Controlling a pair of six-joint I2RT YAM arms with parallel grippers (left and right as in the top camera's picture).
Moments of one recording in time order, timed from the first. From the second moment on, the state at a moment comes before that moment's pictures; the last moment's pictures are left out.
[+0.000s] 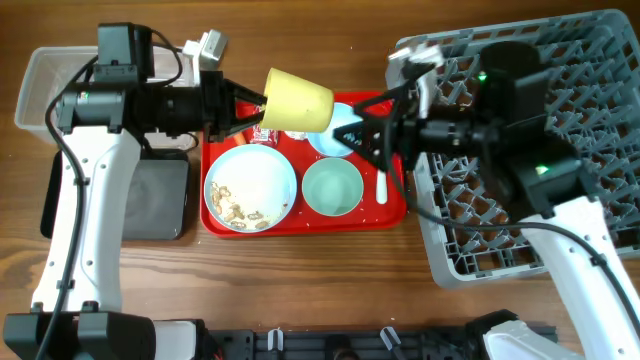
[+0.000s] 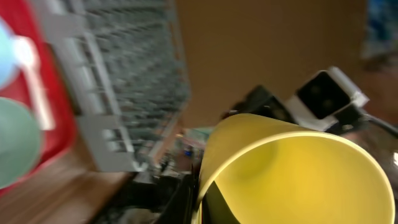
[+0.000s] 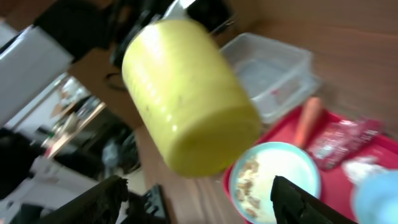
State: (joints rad) left arm 0.00 1.54 1.52 -1.09 1.34 -0.31; right arm 0.35 1.28 1.32 -0.52 -0.94 0.21
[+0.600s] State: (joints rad) left arm -0.03 1.54 1.52 -1.09 1.44 -0.31; right arm 0.42 1.38 1.32 -0.22 -1.08 0.19
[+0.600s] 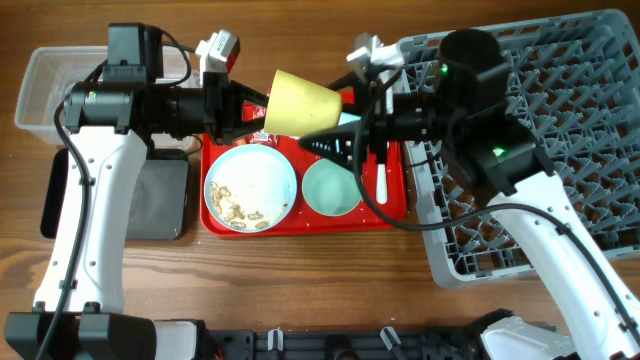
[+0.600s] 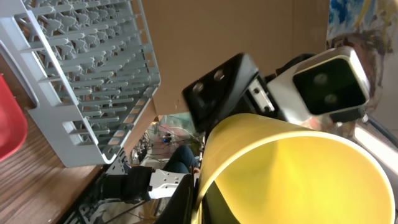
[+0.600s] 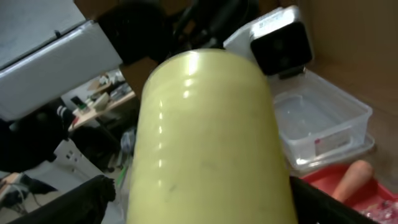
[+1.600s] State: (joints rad) left arm -0.01 1.54 1.52 -1.13 1.05 -0.30; right arm -0.11 1.21 1.33 -1.39 -0.27 0.28
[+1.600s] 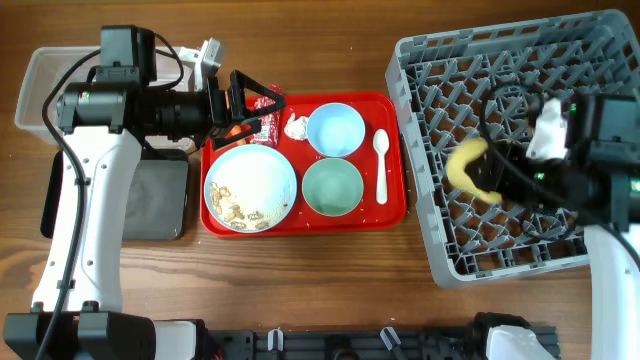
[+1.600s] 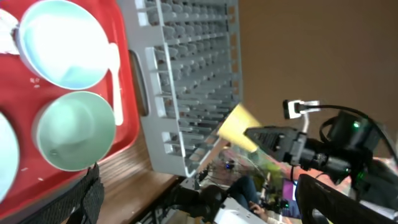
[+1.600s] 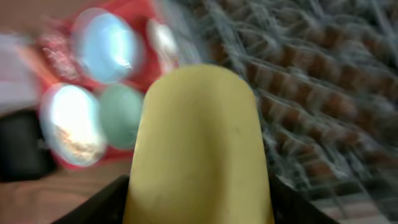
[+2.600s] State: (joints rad) left arm 0.10 1.54 1.53 -1.24 0.86 -0.32; right arm 0.46 1.45 1.34 -0.98 -0.30 0.31
